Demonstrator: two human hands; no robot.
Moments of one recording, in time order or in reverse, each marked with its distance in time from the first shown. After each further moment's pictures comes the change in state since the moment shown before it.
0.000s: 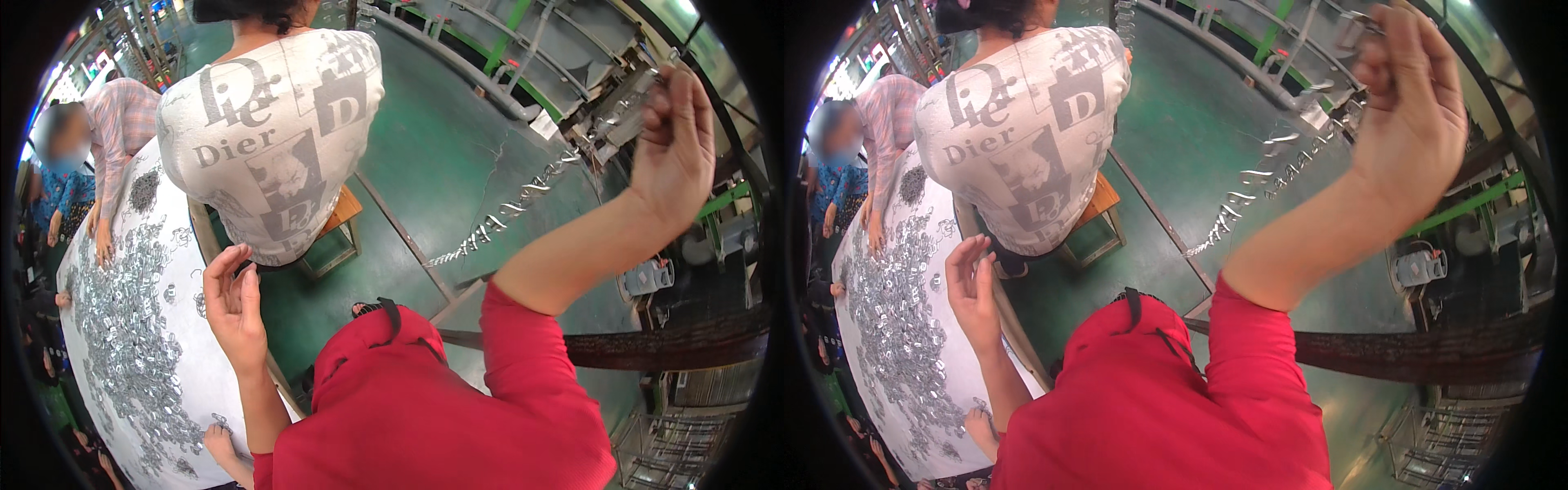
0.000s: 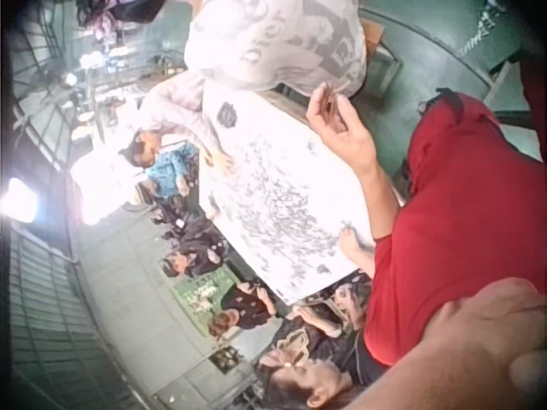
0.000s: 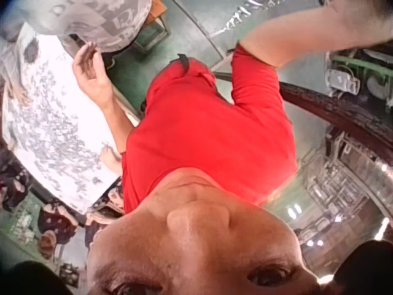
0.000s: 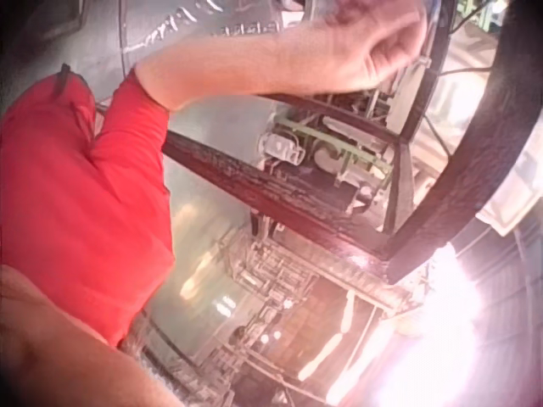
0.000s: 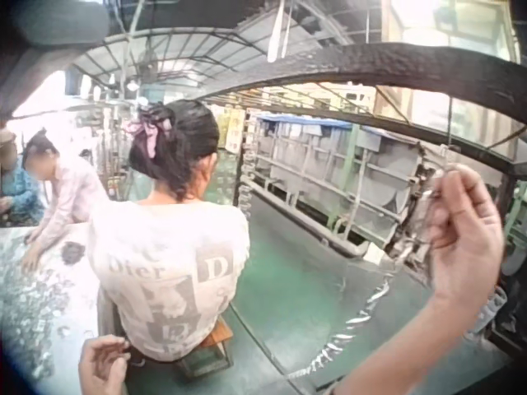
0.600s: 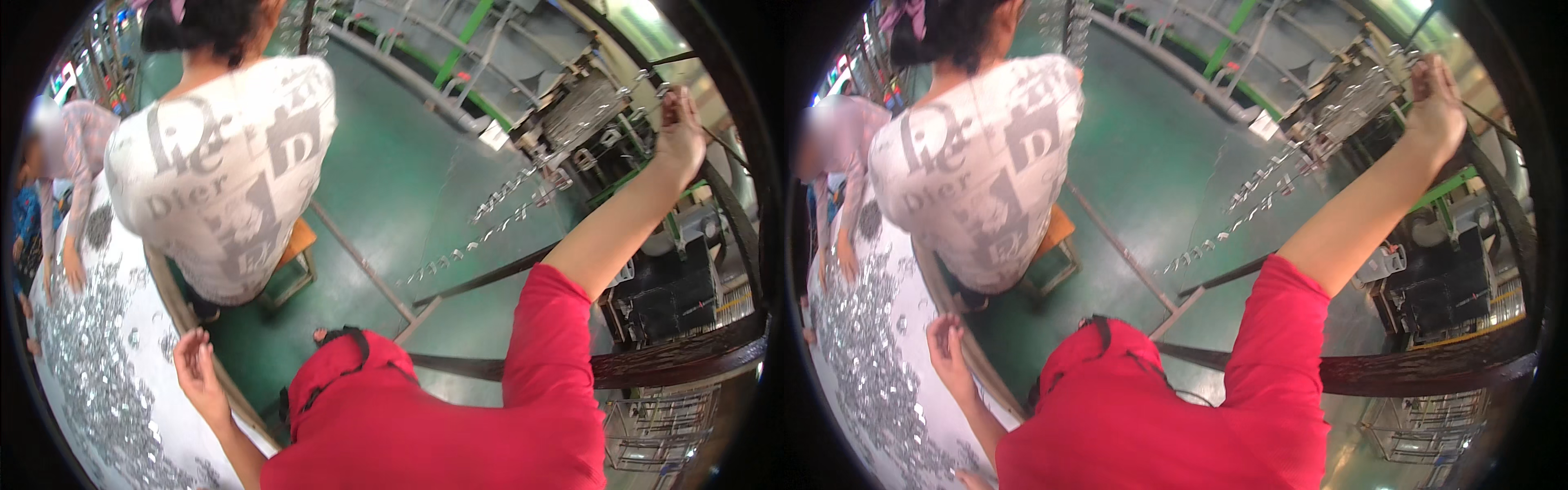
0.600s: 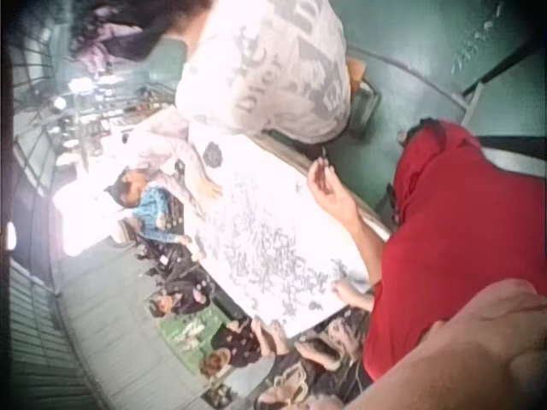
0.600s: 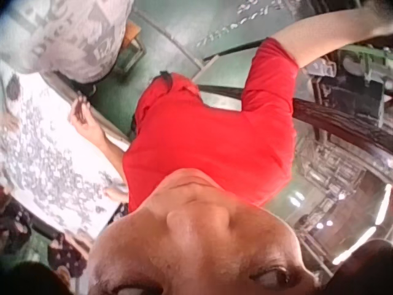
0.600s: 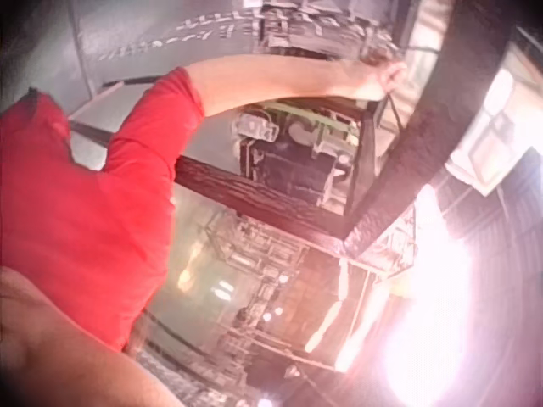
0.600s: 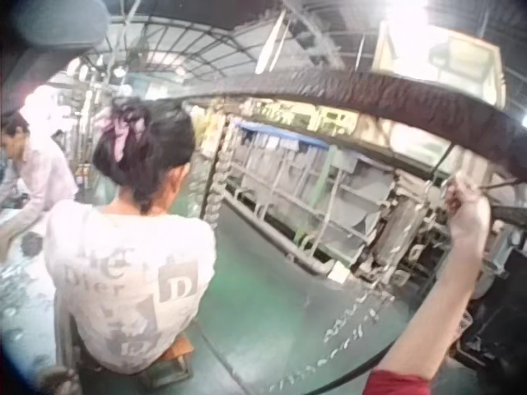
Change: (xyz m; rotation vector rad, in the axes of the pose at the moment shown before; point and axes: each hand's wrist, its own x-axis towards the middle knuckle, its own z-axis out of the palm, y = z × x) left_hand -0.020 -0.066 -0.052 0.096 0.074 -0.268; right_hand 0.162 0.020 -0.122 -0.328 0.240 -0.045
